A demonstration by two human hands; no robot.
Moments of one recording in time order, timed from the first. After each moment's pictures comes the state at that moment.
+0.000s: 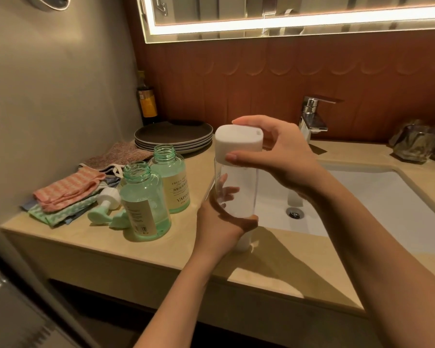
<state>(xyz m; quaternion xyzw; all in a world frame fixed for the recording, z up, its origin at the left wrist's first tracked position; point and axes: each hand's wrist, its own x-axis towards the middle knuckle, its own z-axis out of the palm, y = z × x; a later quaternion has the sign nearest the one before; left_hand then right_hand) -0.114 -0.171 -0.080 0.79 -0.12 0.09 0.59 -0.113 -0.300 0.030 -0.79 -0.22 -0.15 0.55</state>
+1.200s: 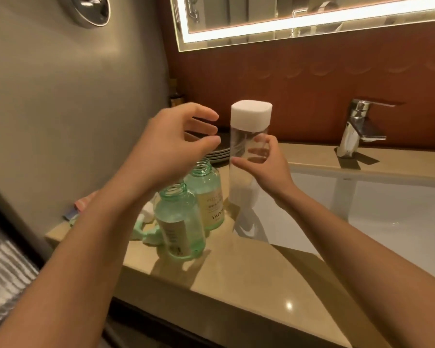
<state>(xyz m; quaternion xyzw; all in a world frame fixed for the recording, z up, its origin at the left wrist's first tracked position) -0.102 -0.078 0.078 0.89 -0.13 0.19 0.38 0.004 -0.239 -0.026 -0.75 -0.09 -0.17 0.63</state>
